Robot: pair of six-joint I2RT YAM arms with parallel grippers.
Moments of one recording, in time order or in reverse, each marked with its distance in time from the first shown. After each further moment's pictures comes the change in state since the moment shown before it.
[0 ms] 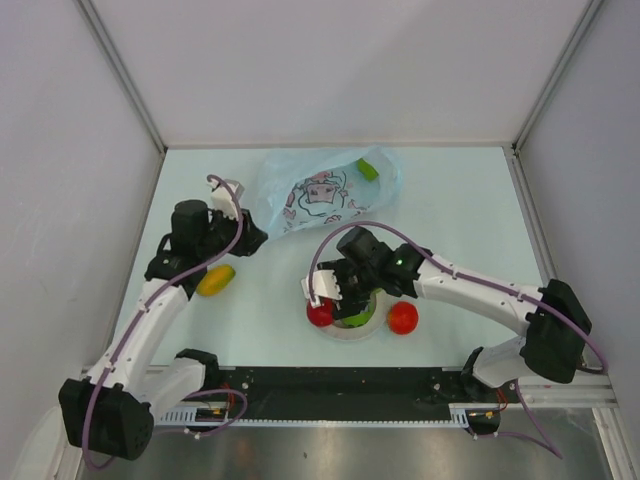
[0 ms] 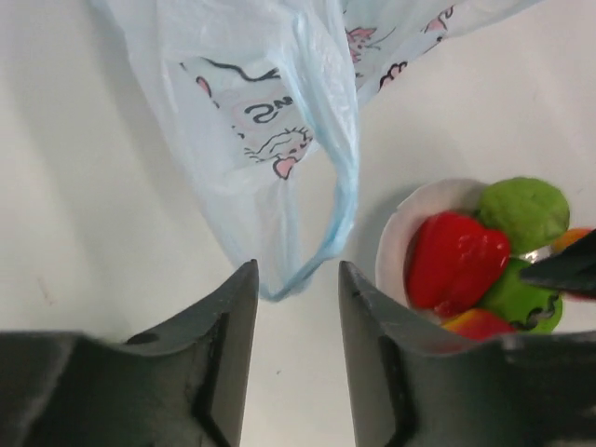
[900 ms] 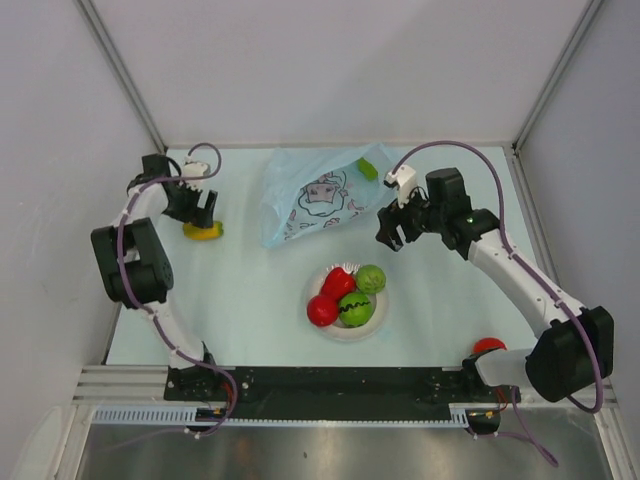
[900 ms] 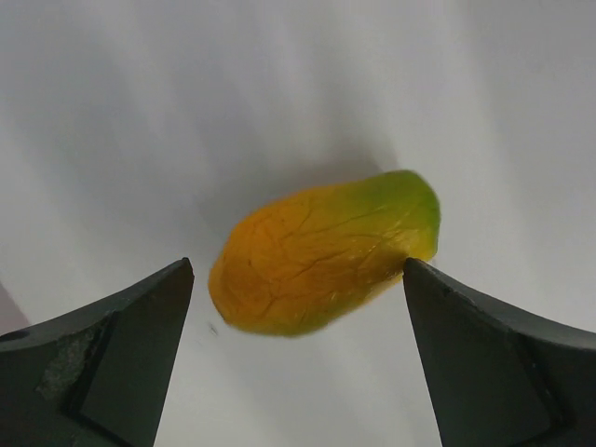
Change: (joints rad) left arm 0.459 0.835 0.540 -0.343 -0.088 0.660; right arm -0.564 -0.129 0.017 0.148 -0.050 0.648
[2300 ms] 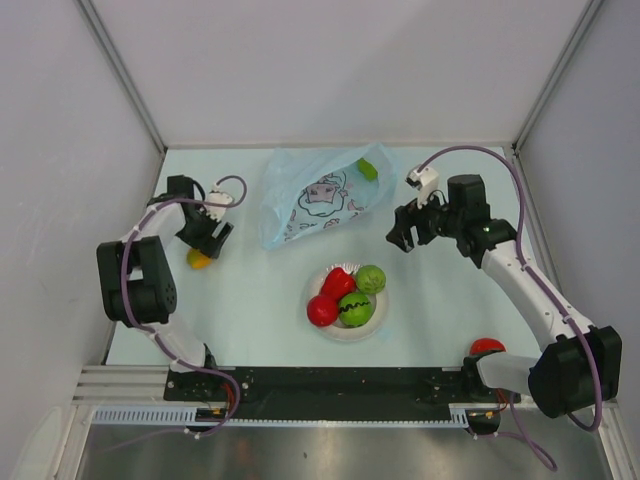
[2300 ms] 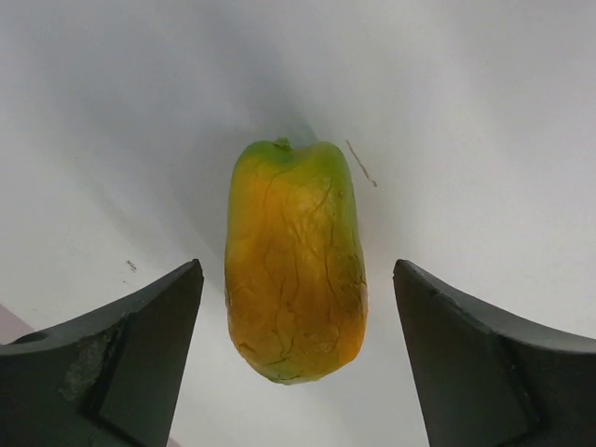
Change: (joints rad) left arm -0.115 -0.109 -0.169 -0.042 -0.155 0.173; right arm -0.124 -0.093 -0.093 0.039 -0.102 0.121
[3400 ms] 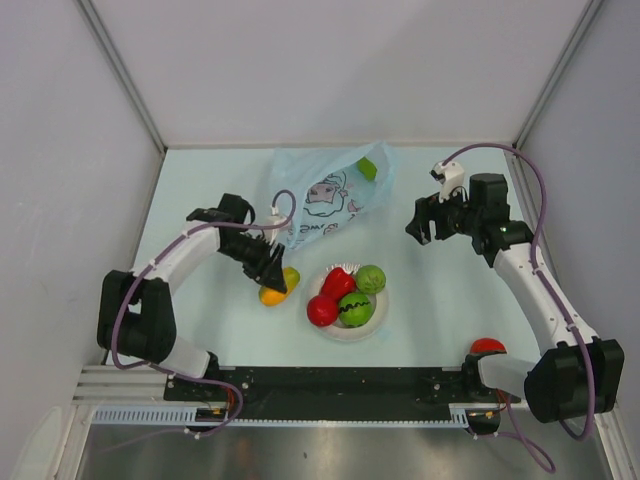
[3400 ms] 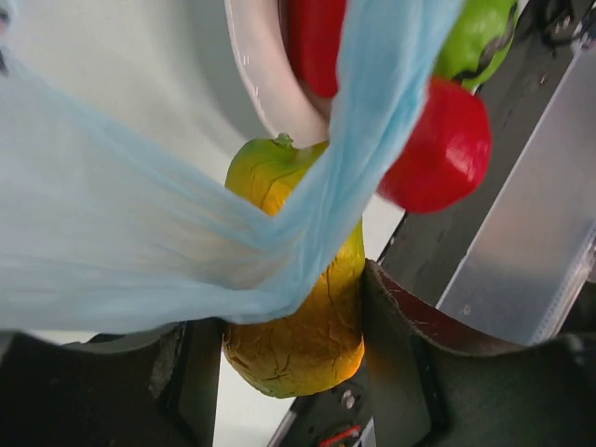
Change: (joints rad) left arm -0.369 -0.219 -0.136 -0.282 0.610 -0.277; right arm -0.132 -0.036 -0.003 -0.027 0.042 0.019
